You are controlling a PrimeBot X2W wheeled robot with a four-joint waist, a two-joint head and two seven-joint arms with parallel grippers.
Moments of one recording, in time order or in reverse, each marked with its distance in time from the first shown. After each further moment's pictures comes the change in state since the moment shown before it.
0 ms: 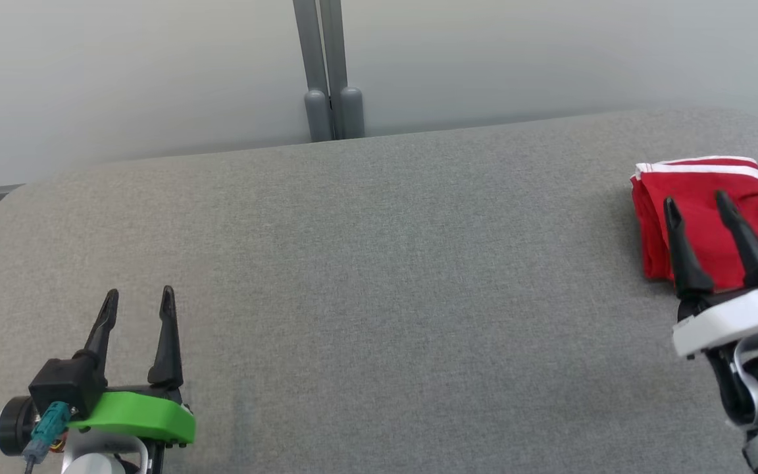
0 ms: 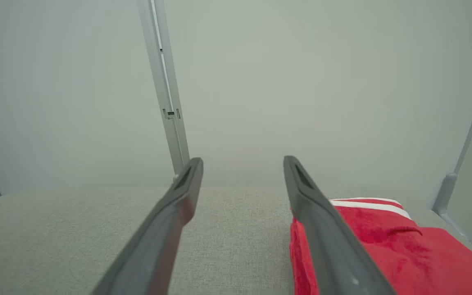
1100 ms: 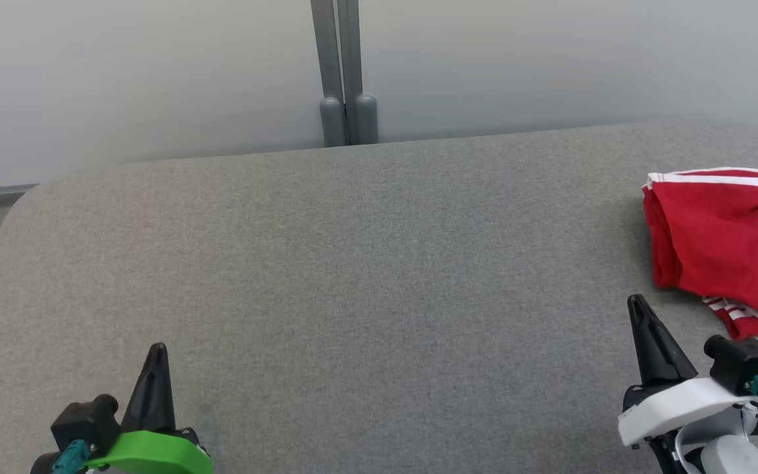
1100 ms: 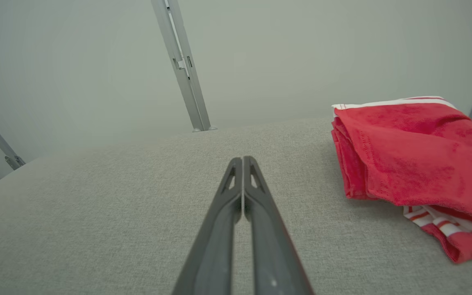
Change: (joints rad) left arm 0.074 -0.114 0.100 0.095 0.040 -0.054 0.008; right arm 0.224 0.203 -0.040 -0.030 -0.113 0.000 0.007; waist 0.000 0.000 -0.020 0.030
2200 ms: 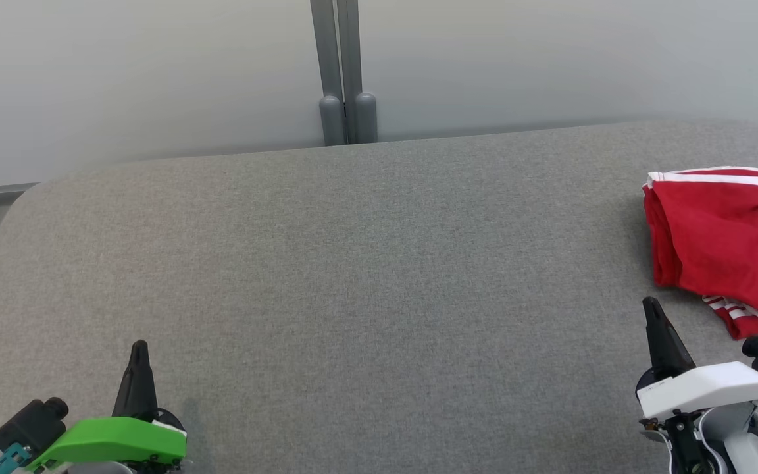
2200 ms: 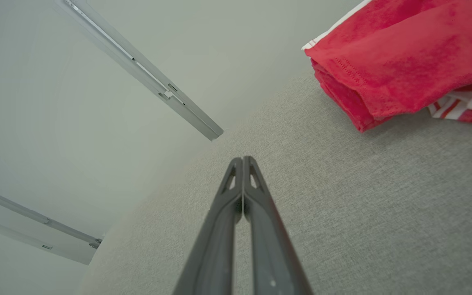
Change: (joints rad) left arm -0.019 -0.009 0.035 -0.024 -0.522 0.000 0.140; right arm -0.012 0.055 -0.074 0.003 0.489 0.000 0.143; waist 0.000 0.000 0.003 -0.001
